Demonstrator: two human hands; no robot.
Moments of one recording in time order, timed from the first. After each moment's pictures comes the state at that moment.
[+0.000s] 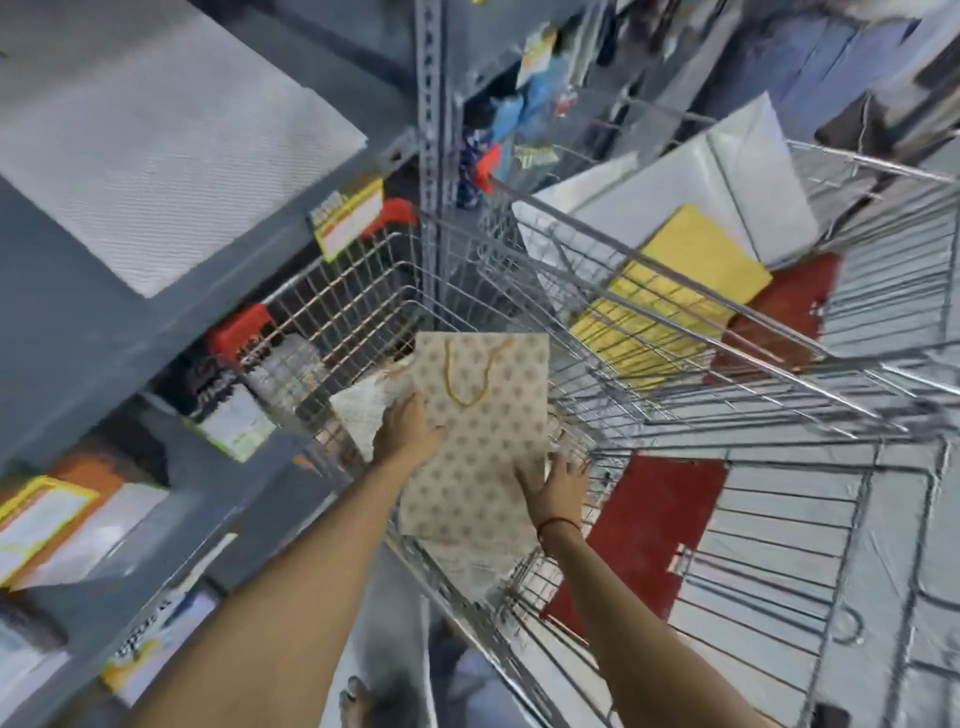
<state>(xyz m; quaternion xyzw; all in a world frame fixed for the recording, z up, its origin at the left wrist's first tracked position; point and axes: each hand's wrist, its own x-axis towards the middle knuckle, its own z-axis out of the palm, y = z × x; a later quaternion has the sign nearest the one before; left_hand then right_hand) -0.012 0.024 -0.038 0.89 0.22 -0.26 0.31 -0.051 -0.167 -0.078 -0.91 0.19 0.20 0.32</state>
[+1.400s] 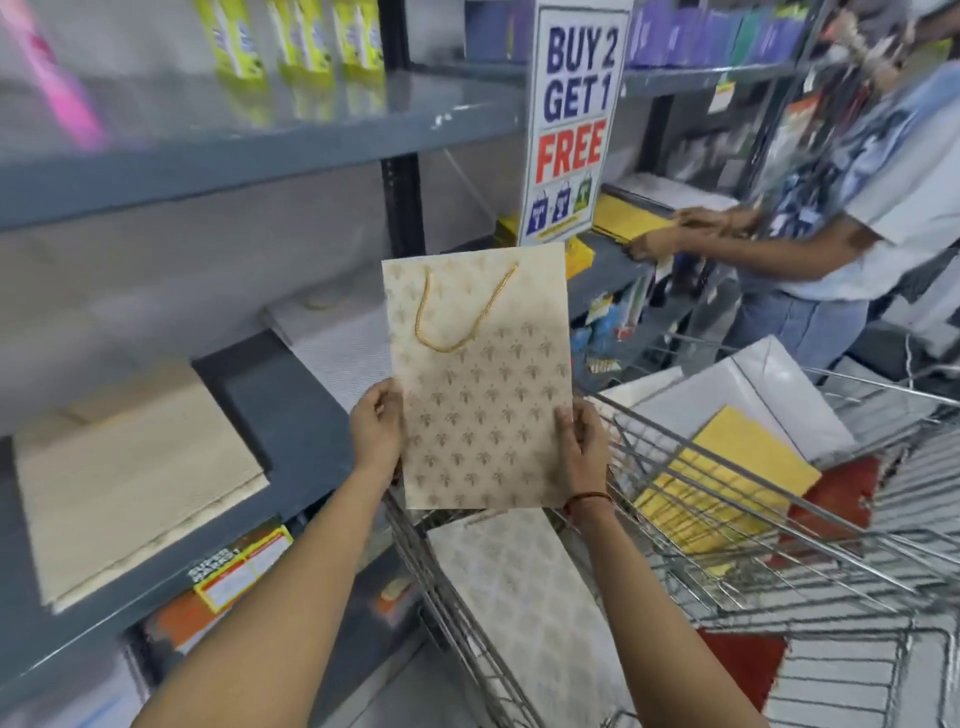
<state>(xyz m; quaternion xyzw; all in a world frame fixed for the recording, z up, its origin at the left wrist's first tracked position) -0.044 0.134 0.171 0.68 0.28 0.28 0.62 0.011 -0.070 0.148 -0.70 -0.10 -0.08 0.70</state>
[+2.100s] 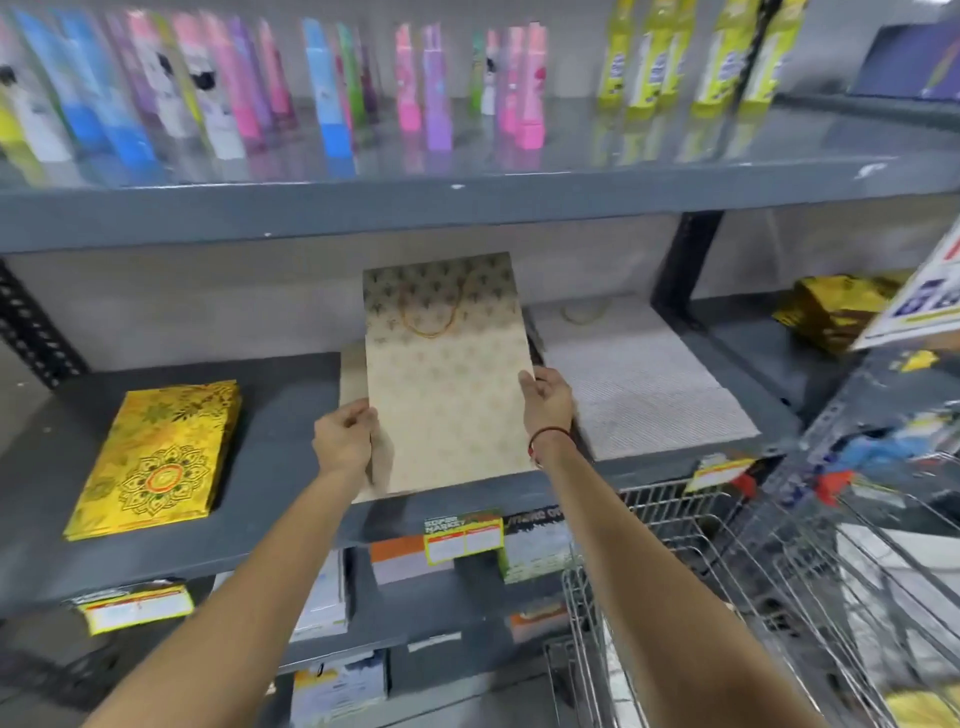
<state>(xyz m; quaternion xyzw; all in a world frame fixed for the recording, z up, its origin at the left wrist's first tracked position) -0.238 0.345 0.175 0.54 0.55 0.40 0.50 -0.042 0.250 0.172 -0.71 -0.21 0.16 0.65</state>
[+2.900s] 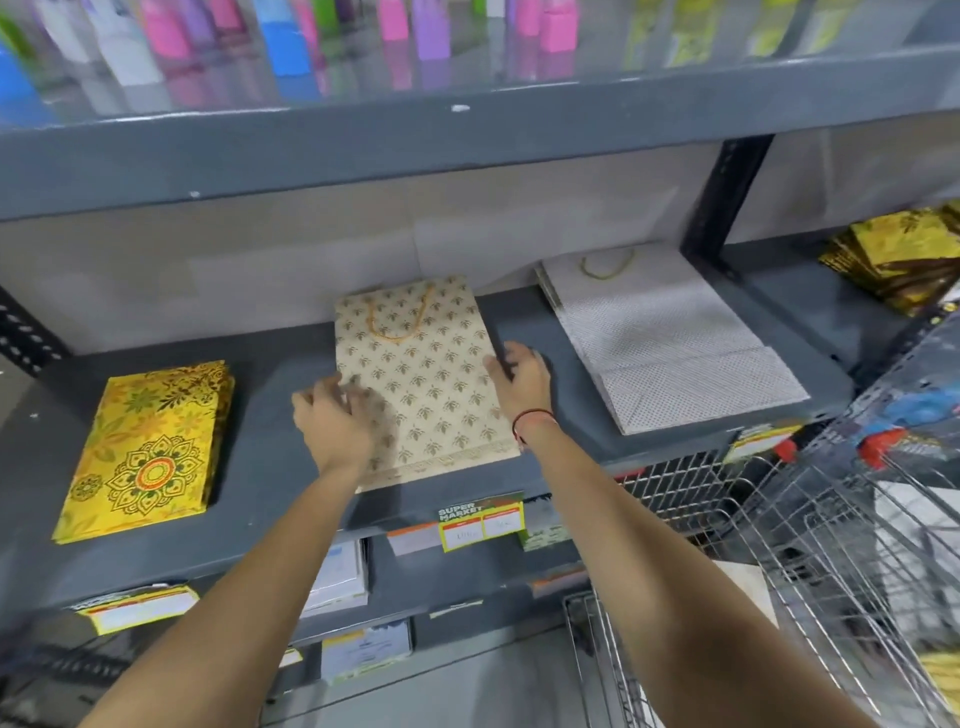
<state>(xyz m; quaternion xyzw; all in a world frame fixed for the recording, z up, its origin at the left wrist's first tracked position) -0.238 0.366 0.154 0.66 0.59 0.37 0.29 -0.053 0.295 0.144 -0.78 -0.31 0.17 0.51</state>
